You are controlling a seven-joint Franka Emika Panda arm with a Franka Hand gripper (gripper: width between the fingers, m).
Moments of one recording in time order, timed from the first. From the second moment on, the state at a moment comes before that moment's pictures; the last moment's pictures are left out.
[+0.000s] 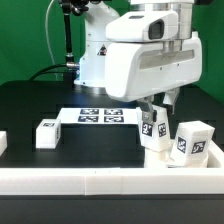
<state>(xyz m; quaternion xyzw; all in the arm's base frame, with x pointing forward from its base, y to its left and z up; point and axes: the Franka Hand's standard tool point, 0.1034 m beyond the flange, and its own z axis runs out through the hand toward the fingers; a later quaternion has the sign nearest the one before) 0.597 0.054 0.082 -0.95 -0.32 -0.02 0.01</state>
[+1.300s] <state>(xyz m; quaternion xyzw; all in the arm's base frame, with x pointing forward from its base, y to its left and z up) 0.594 0.060 0.080 -0.94 0.34 -0.02 0.02</state>
